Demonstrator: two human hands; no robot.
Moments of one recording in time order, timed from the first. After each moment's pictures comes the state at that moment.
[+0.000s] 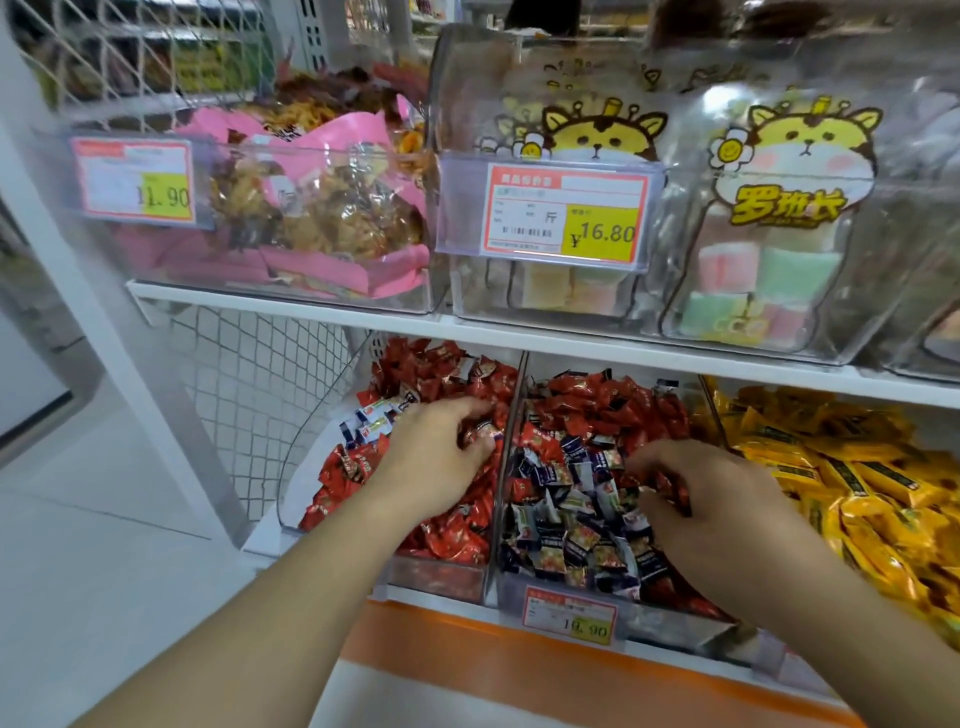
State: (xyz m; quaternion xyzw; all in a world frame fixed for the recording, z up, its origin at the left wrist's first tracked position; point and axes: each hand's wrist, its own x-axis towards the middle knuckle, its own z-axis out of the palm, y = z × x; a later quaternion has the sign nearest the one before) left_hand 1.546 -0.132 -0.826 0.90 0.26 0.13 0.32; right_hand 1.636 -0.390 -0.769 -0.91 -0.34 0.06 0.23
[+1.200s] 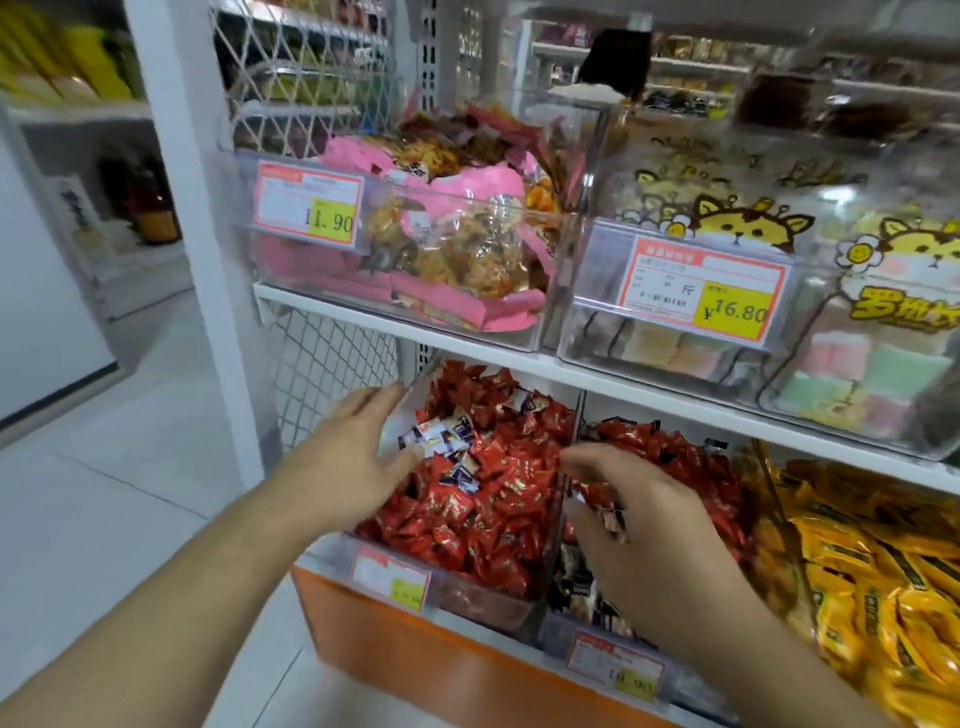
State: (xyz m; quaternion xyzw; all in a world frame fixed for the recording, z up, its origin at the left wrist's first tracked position) left_hand 1.444 -0.060 -0.791 0.92 0.30 0.12 0.23; right_hand 1.585 -0.311 -0.754 -0.85 -0.46 0.03 0.26
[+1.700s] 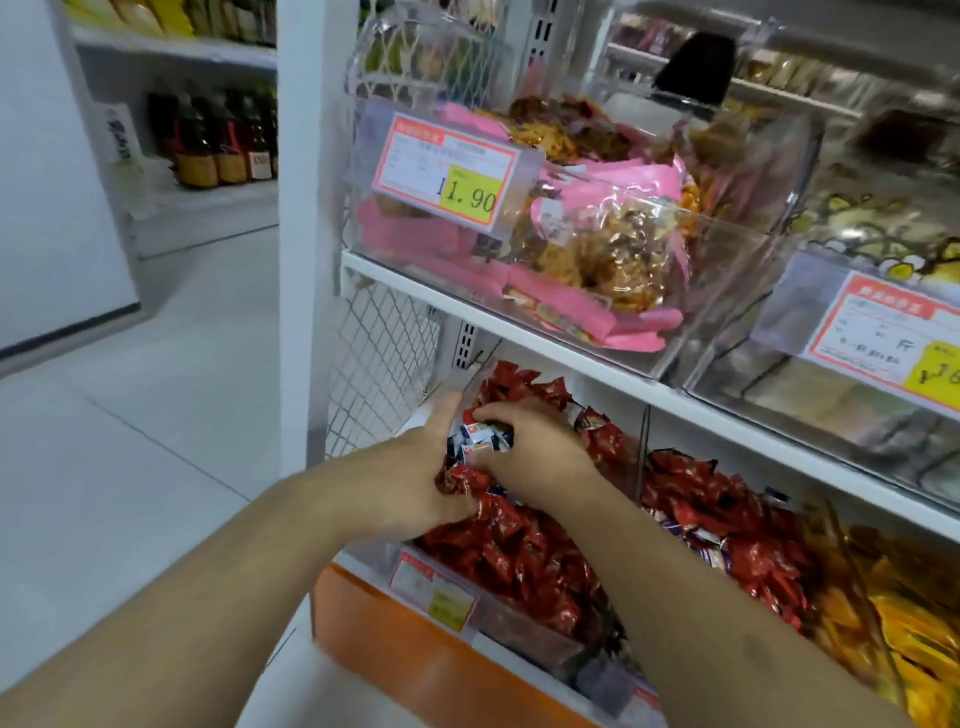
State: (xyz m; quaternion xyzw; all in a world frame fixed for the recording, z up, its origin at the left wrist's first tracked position) left_hand 1.437 -0.047 -0.799 0.90 0.27 -0.03 0.35; right_hand 1.608 -0.132 -0.801 -0.85 -0.50 0.11 0.16
